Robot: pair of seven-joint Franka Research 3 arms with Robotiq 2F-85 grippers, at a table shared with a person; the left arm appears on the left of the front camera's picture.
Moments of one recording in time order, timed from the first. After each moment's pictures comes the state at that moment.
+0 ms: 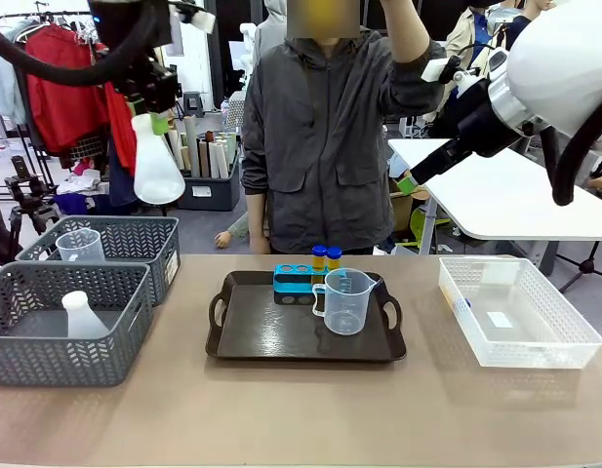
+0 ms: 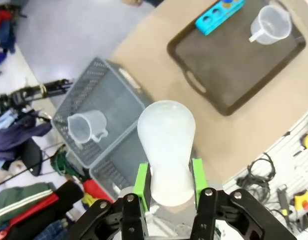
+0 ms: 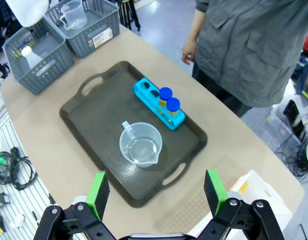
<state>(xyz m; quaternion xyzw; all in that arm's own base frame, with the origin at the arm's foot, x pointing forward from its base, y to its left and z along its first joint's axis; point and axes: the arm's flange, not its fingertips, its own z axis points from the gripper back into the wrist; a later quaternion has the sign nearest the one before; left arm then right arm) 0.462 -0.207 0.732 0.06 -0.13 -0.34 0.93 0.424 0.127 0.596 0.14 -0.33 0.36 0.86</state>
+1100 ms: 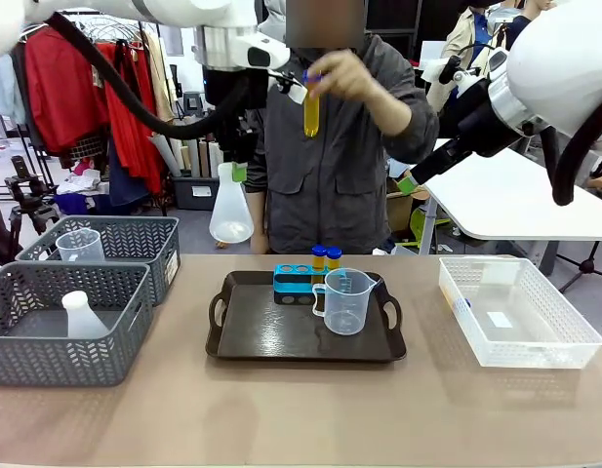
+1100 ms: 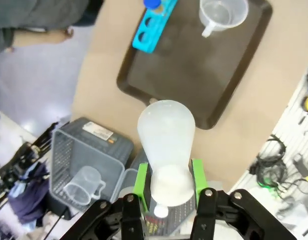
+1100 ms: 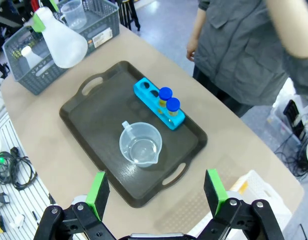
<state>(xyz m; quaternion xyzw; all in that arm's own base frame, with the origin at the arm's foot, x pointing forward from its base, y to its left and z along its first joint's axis) 0.516 -0.317 0.647 0.04 -0.04 -0.51 0.86 0.424 0.127 0.596 0.14 -0.33 0.36 0.86</state>
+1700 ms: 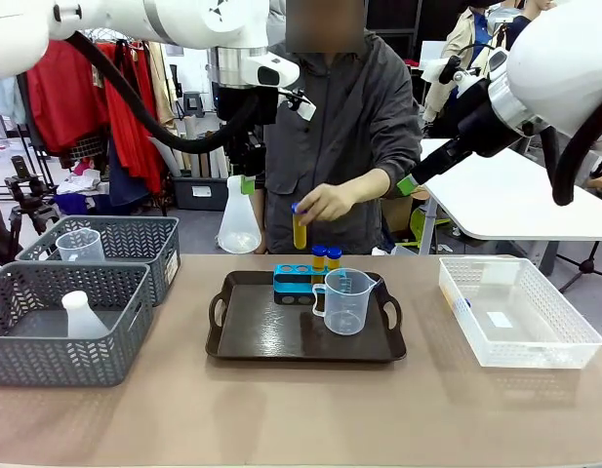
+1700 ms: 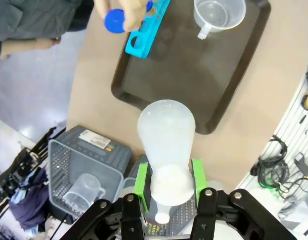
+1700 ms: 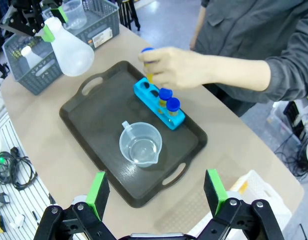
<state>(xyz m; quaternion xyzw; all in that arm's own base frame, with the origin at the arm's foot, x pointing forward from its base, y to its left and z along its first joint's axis) 0.523 -0.324 0.634 0.04 -0.04 -0.52 0.85 0.424 0.127 0.596 0.14 -0.33 0.36 0.86</state>
